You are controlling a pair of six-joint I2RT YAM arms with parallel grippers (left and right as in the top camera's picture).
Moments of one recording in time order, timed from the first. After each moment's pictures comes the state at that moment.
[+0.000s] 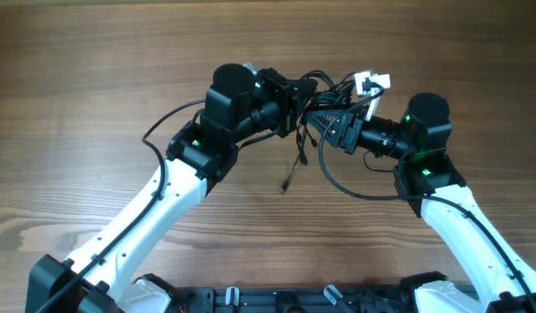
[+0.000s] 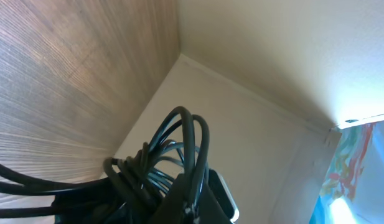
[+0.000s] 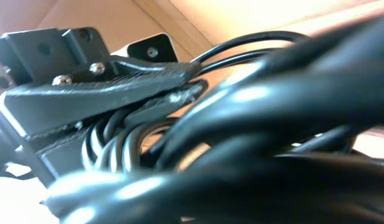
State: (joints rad) left arm -0.57 1.44 1.09 0.05 0.38 -1.85; right arm 0.20 1.28 0.69 0.37 -0.92 0.64
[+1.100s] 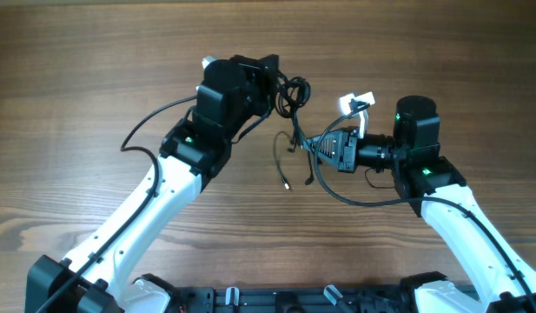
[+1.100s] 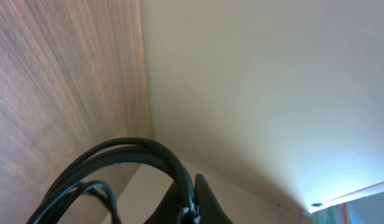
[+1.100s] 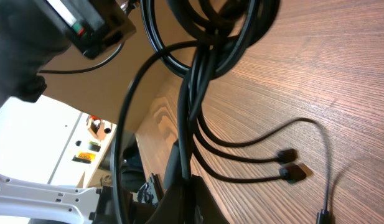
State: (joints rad) left arm -0.51 1.44 1.09 0.05 0.00 -1.86; right arm 0.20 1.28 0.69 0.03 -1.07 0.47
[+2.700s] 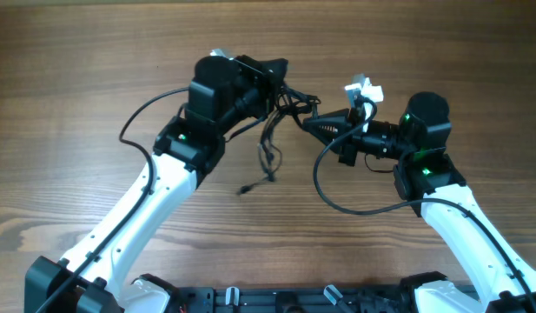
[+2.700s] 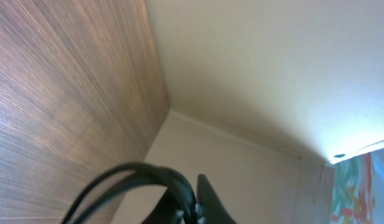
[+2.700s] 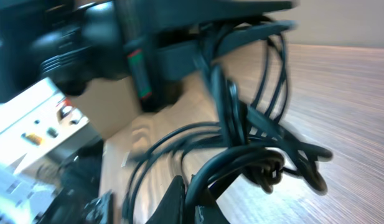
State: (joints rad) left arm -0.47 1.44 1.09 0.05 0.22 -1.73; right arm 0.20 1.28 0.69 0.35 -1.08 0.31
